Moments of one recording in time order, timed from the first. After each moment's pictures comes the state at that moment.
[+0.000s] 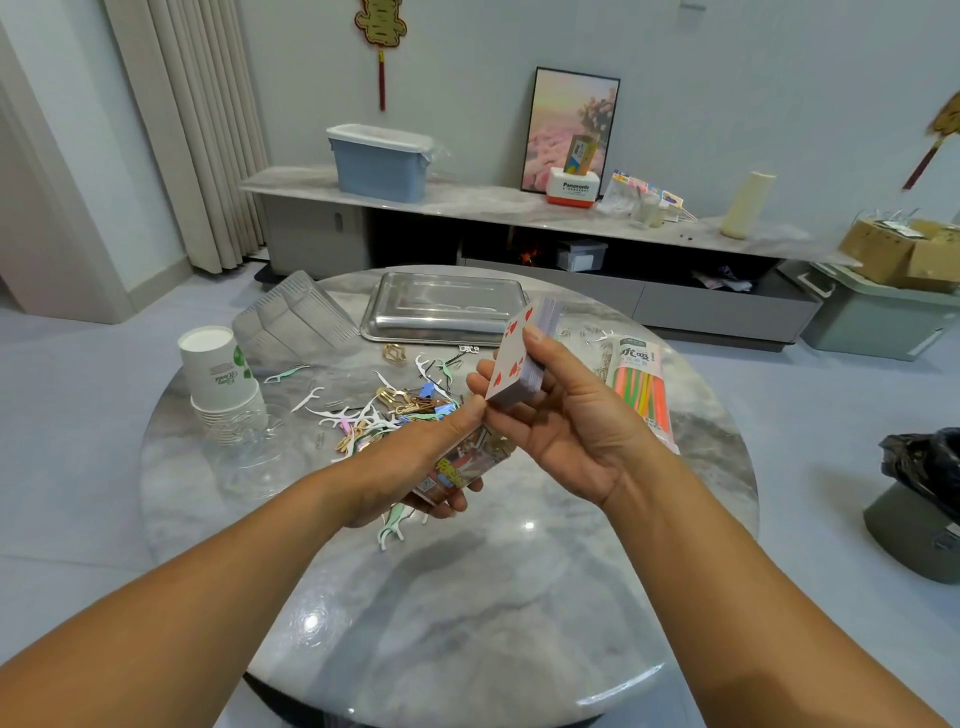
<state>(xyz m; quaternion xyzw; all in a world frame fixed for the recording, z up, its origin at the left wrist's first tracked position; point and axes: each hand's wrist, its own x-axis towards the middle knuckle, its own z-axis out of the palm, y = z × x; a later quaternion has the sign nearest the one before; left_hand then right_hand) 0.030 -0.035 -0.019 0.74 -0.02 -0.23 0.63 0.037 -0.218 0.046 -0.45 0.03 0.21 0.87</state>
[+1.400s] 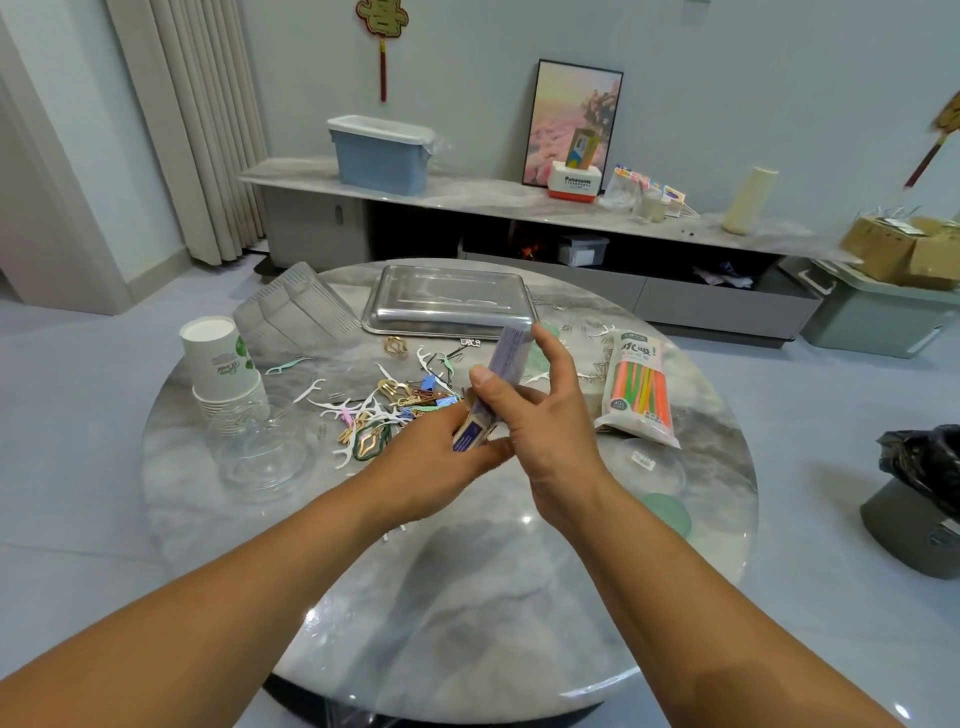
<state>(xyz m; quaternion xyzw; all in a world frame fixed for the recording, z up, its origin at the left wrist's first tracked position) 0.023 -0.055 -0.026 0.86 -0.09 -0.02 0.50 0.027 -0.189 0.014 -0.63 -0.03 0.01 0.77</state>
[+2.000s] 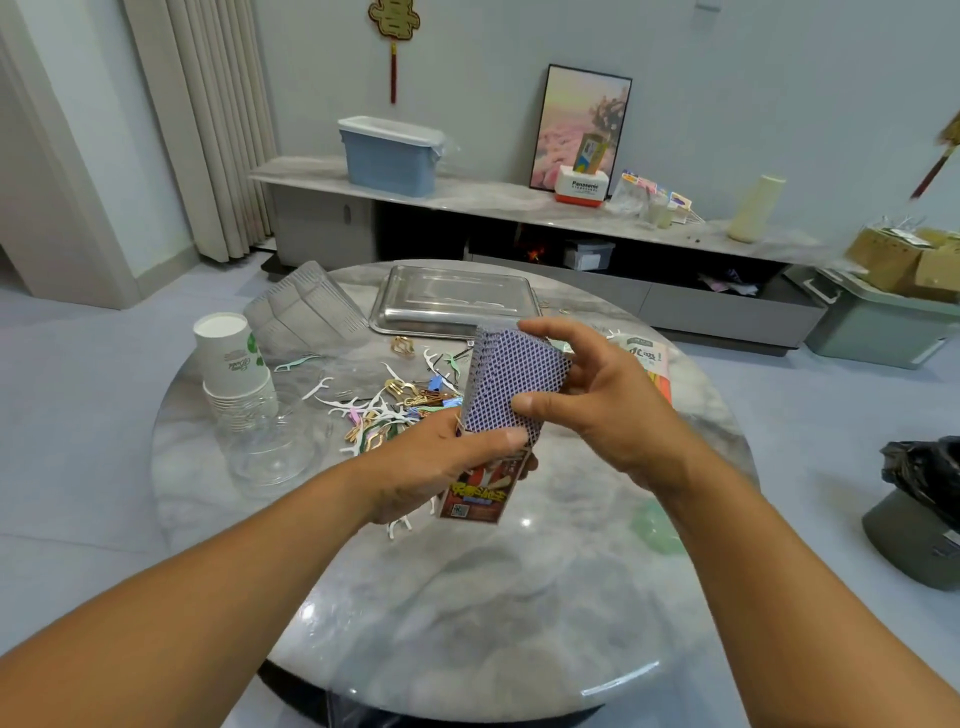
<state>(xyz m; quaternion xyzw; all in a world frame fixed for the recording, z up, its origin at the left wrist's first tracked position) 0.019 -0.046 -0.014 0.66 -0.11 -0.21 0.72 0.048 -0.245 0.042 -0.75 -0.23 0.07 0.62</state>
